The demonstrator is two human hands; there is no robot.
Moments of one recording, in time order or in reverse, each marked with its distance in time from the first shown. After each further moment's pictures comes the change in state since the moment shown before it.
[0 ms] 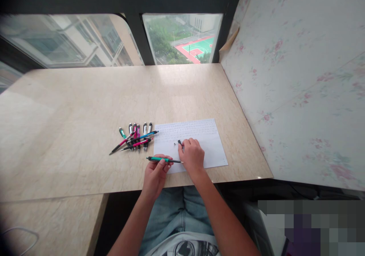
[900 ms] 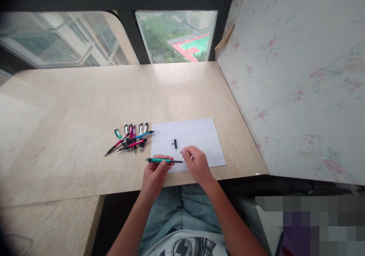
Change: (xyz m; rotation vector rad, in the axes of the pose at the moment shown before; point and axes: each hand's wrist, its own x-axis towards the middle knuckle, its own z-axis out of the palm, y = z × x) left_hand -0.005 -0.001 0.009 0.134 -0.040 -0.012; right_hand -0.023 0.023 -0.045 0.655 -0.170 -0.005
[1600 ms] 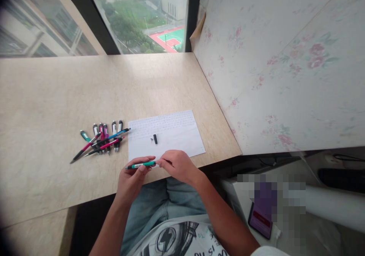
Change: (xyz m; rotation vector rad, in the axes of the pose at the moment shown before) left_hand -0.003 -0.002 -0.021 0.208 -0.128 0.033; right_hand -0.013 -0.015 -0.022 -0.034 -0.305 -0.112
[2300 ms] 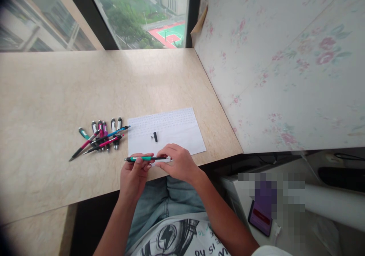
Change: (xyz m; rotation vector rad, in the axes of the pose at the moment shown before) left_hand 0.003 0.004 0.024 -0.286 0.218 -0.065; right_hand -0.002 0.003 0.005 0.027 0.158 -0.094
